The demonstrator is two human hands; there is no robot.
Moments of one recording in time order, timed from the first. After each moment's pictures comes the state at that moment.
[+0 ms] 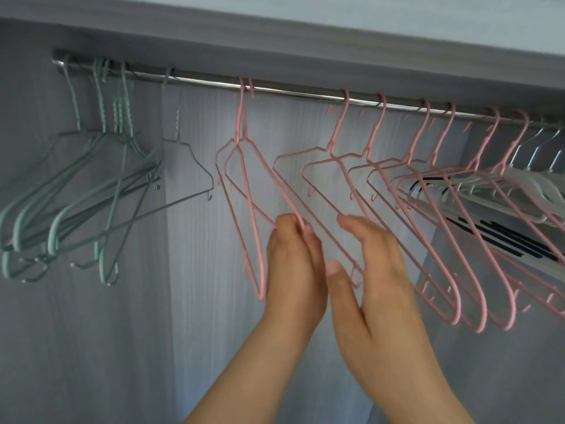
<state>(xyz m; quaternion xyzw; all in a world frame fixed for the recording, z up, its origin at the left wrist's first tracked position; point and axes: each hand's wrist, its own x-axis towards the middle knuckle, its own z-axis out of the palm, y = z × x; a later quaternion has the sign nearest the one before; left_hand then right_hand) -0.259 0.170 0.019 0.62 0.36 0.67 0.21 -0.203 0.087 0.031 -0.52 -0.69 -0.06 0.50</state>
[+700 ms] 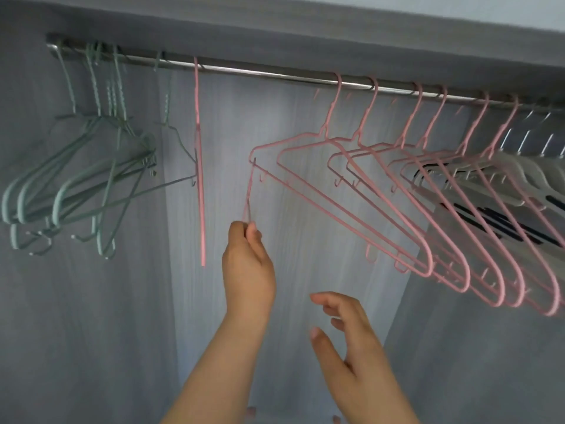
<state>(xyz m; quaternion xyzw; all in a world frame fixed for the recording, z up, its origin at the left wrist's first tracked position) -0.275 0.196 -0.030 0.53 0.44 0.71 0.13 -0.165 0.083 -0.061 -0.53 -0.68 0.12 0.49</state>
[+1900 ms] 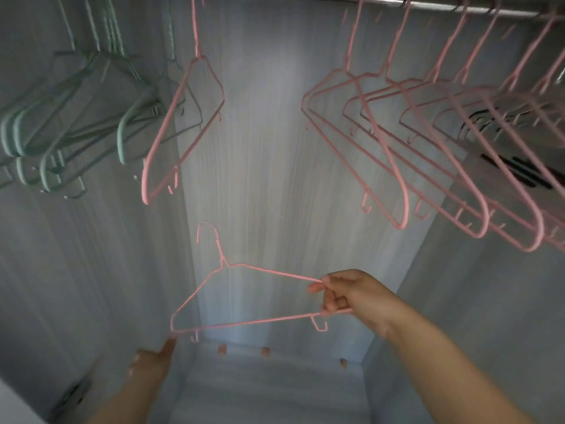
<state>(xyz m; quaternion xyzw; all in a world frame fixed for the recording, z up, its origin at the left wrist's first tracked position) -0.429 0.167 -0.262 0.30 0.80 0.32 0.41 -0.123 0.135 -0.093 -0.55 -0.54 0.53 0.36</state>
